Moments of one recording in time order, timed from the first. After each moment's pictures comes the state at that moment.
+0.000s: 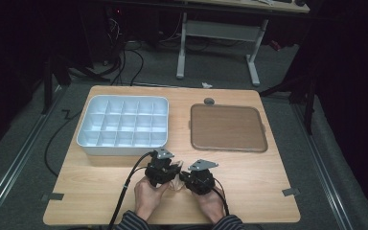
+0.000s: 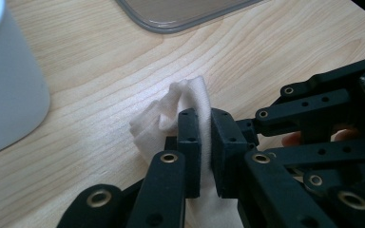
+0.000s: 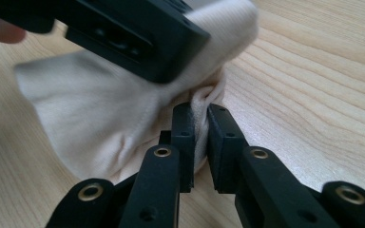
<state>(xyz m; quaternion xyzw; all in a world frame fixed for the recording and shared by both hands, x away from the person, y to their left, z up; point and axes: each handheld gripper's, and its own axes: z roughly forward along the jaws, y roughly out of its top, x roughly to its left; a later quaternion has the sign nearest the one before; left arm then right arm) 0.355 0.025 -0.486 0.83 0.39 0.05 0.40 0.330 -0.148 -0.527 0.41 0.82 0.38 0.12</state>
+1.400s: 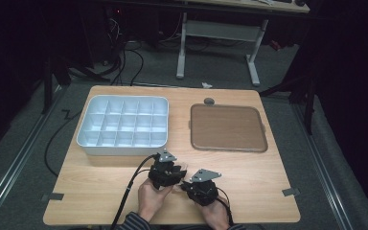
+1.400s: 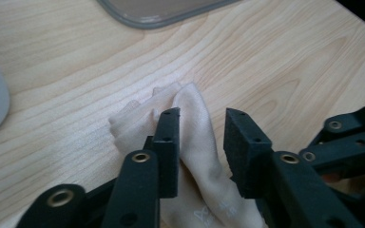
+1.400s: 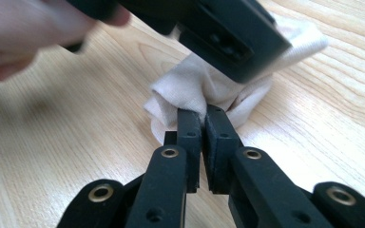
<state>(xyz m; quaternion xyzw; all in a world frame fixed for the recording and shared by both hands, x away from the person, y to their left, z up) 0.350 0.021 -0.496 0.82 0.38 0.04 0.42 0.299 -0.152 -0.524 0.38 0.83 0.39 0.11</state>
